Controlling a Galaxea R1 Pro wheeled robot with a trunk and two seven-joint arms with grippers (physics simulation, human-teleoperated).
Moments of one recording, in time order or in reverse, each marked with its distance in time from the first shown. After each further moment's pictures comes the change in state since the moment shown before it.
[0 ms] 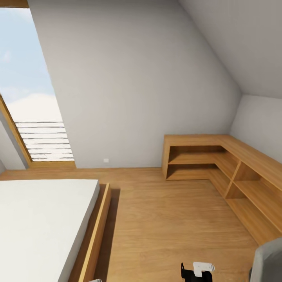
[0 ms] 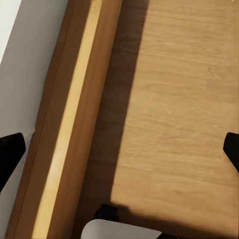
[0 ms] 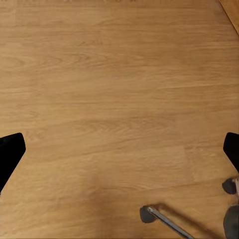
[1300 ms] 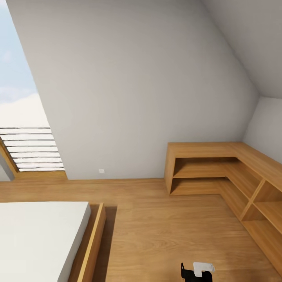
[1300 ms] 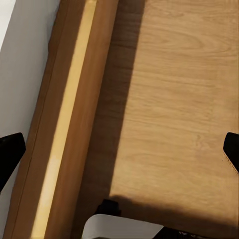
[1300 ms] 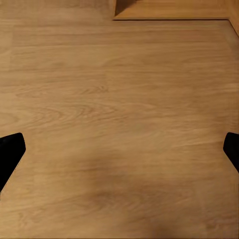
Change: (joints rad) left arm 0.000 0.000 -0.009 0.020 -0.001 -0.001 0.000; right arm 0.000 0.000 0.000 0.000 0.000 0.000 0.000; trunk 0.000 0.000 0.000
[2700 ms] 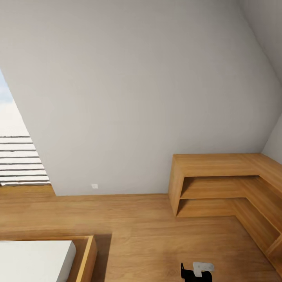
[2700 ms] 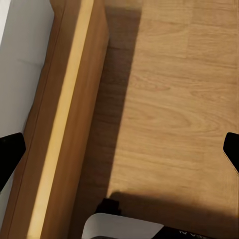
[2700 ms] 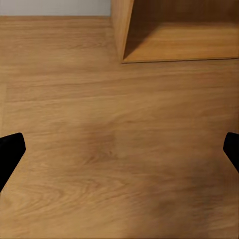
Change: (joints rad) left arm 0.000 0.000 0.001 0.003 0.001 0.000 0.000; right arm 0.000 0.001 0.001 0.000 0.000 0.000 0.000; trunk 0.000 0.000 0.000
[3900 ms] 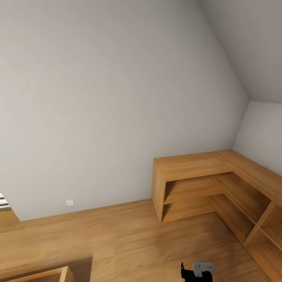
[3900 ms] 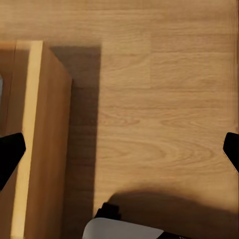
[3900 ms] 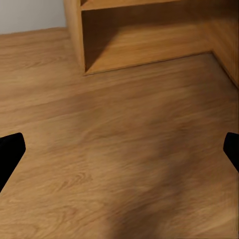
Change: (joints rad) left arm 0.000 0.001 0.007 0.001 0.003 -0.002 0.003; right arm 0.000 -0.002 -0.001 0.001 0.000 0.000 0.001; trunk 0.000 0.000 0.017
